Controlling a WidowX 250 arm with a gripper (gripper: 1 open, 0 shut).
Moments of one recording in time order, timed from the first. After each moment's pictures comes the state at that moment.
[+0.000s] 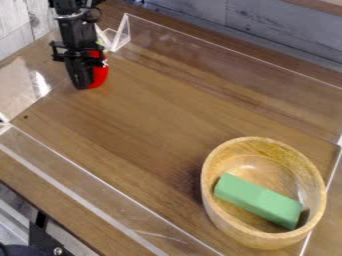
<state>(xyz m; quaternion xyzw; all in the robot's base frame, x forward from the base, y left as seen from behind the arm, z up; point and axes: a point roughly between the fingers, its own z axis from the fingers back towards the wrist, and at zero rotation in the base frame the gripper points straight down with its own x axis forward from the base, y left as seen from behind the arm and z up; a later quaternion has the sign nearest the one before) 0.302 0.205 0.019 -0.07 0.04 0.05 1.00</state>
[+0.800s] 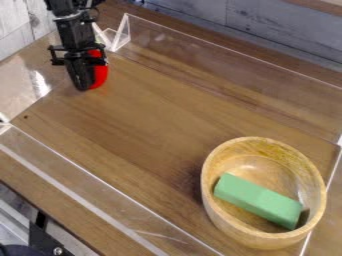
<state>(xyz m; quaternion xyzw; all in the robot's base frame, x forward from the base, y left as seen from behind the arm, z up) 0.300 0.190 0.019 -0.12 0.06 0.10 0.99</state>
